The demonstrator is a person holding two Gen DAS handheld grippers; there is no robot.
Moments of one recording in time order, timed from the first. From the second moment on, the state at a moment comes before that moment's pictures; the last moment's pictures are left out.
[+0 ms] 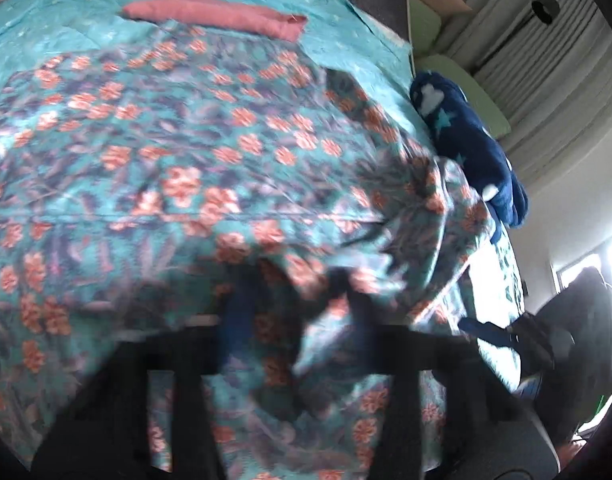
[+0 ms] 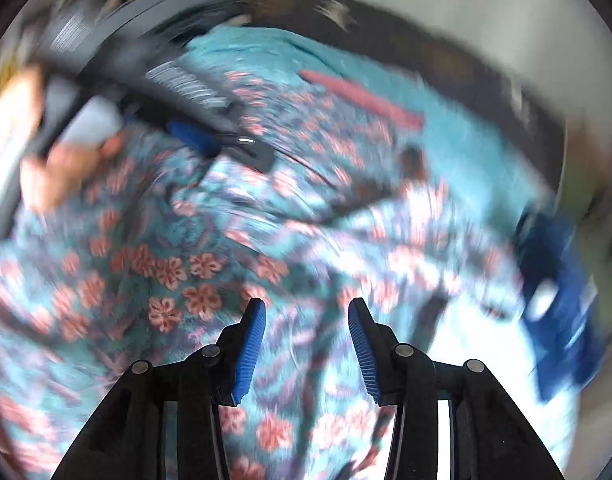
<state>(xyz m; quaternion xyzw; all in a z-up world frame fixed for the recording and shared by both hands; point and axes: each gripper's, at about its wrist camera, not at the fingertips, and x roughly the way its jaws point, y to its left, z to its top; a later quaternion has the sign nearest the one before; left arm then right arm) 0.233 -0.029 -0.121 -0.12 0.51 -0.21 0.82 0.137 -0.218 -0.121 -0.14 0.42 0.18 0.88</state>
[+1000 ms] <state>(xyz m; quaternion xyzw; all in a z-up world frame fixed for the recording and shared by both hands) 0.266 0.049 0.043 -0.04 0.37 -0.08 0.93 0.231 -0.280 -0.114 0.01 0.45 0.05 0.89</state>
